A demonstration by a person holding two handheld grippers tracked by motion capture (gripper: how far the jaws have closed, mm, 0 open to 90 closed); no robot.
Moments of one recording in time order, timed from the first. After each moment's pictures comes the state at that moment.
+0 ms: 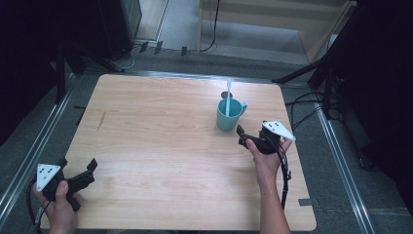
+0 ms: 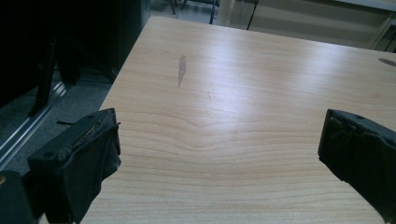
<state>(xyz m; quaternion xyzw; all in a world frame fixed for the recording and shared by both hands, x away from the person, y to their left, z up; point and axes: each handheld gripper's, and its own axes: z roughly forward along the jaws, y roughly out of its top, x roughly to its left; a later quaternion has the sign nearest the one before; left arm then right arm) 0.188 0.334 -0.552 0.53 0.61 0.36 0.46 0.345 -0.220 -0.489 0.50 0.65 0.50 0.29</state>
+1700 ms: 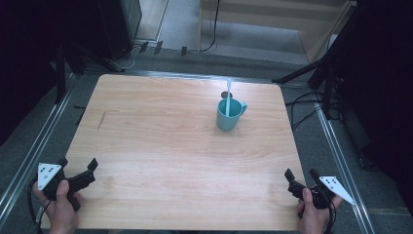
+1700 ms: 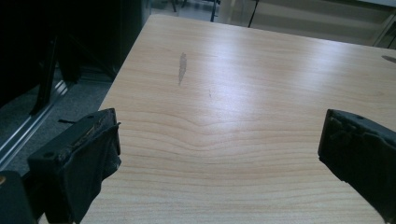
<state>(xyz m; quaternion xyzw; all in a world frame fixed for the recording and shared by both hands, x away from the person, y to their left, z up) 0.190 0.333 -0.552 0.54 0.61 0.36 0.45 0.226 -0.363 -0.545 0.57 0.58 0.50 0.31</state>
